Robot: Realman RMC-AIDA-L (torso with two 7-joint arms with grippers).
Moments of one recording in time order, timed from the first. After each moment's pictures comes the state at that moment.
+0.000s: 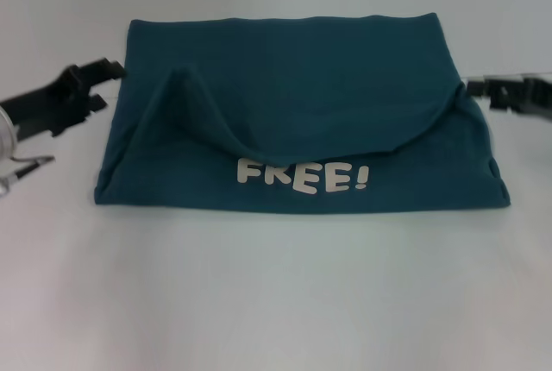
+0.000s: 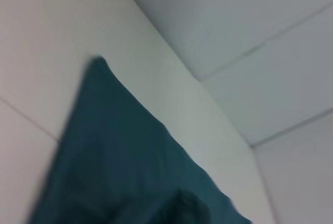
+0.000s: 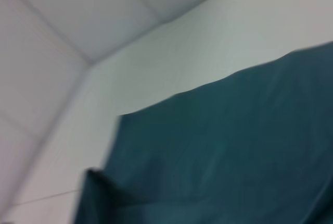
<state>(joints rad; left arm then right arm) -0.69 -2.09 0.59 0.65 1.97 0.95 -2.44 0.55 1.90 -0.61 -0.67 -1.98 -1.29 2.19</state>
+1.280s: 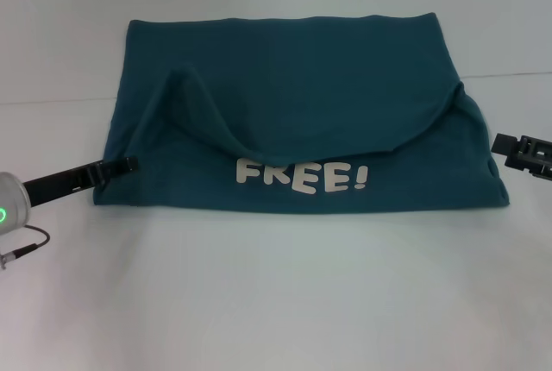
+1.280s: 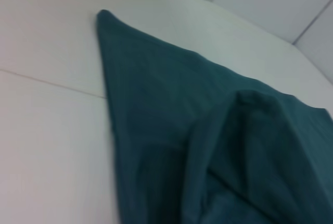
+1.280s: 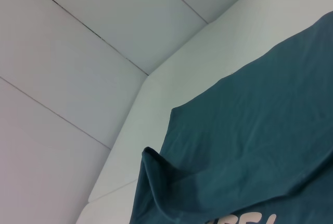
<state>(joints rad) -0.64 -2.08 0.67 0.51 2.02 0.87 -1.98 0.39 1.93 -0.54 -0.66 -1.87 -1.49 2.10</state>
